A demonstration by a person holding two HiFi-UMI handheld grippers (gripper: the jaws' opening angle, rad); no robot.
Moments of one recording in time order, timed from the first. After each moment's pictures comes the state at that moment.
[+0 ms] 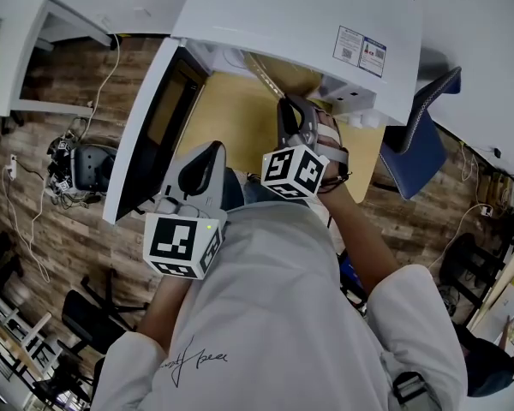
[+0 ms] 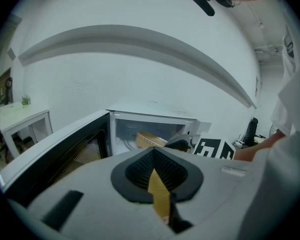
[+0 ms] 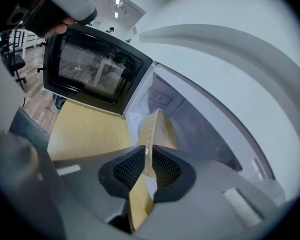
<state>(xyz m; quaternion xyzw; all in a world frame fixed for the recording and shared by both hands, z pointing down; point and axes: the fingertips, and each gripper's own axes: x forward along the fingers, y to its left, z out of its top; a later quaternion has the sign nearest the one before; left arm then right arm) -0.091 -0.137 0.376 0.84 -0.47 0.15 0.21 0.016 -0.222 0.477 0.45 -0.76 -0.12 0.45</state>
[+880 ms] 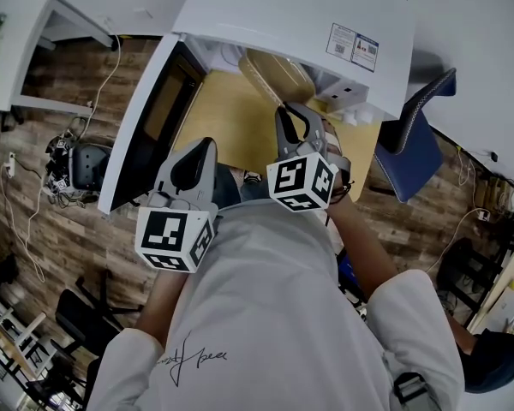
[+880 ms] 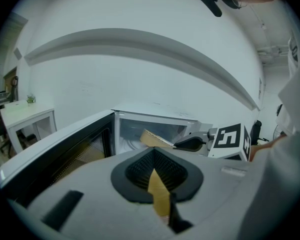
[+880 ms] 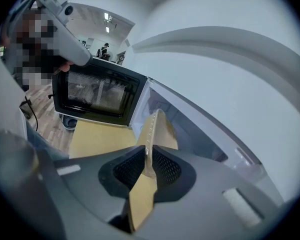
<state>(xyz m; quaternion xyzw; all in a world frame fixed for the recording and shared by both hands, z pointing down) -0.098 -0.127 0.375 0.83 -0.49 0.14 0.21 0.018 -0.190 0.447 0.44 -0.81 -0.06 0.39</state>
